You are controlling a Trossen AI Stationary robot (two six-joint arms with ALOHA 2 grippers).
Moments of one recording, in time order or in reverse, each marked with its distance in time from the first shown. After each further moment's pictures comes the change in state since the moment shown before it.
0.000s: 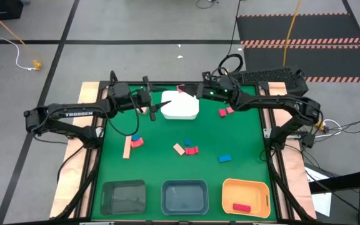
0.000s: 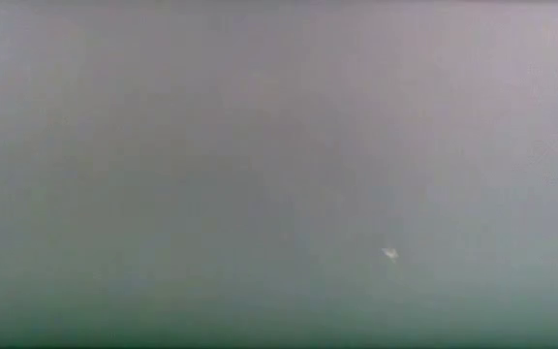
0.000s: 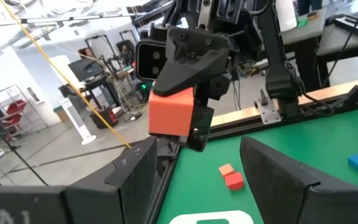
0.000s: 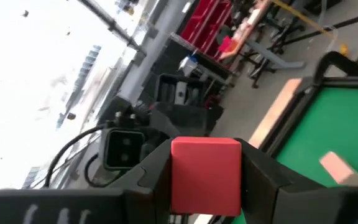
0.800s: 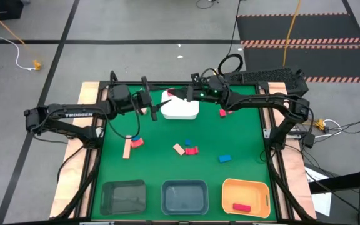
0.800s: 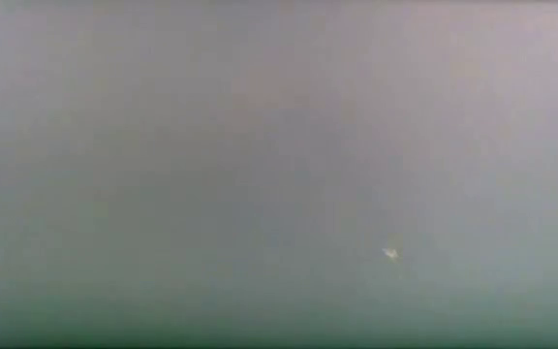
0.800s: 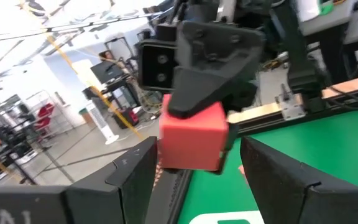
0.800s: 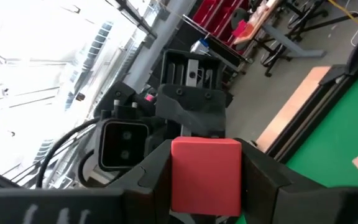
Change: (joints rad) left arm -0.043 0.000 0.000 0.022 -0.108 0.061; right arm 0.050 0.128 0.142 -0.006 -0.028 -0.033
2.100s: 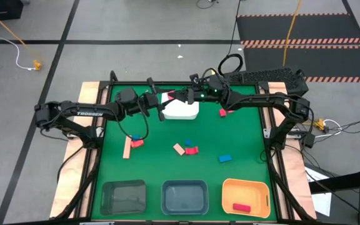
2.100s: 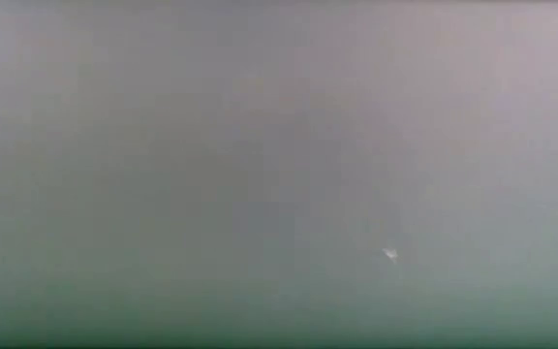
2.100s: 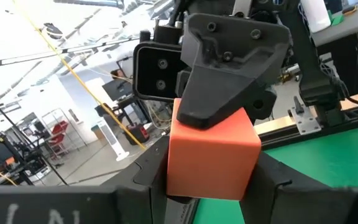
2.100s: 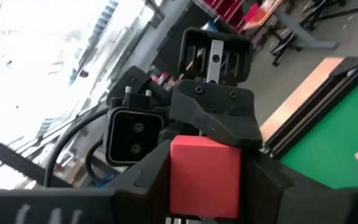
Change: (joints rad) left arm -0.021 0.153 -0.001 0.244 -0.025 0.032; right arm -0.011 -0.002 -0.001 -0.019 -0.100 -0.068
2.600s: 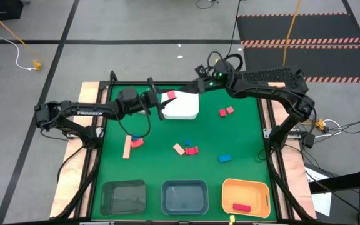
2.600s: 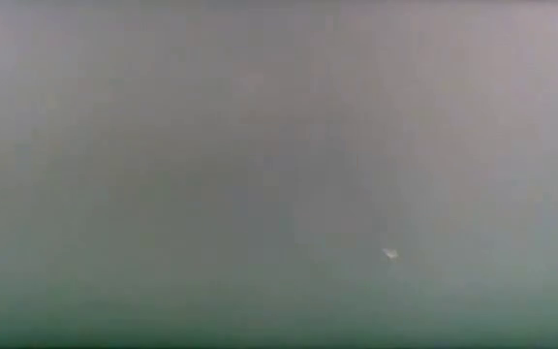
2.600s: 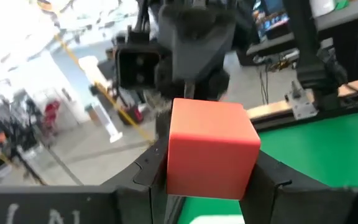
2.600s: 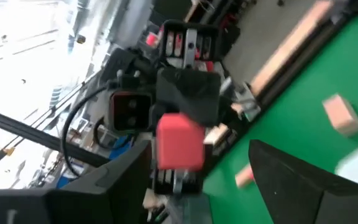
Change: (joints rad) left arm 0.036 -0.001 0.000 -0.089 -0.001 -0.061; right arm -0.212 -0.042 0.001 -0.185 -0.403 0.042
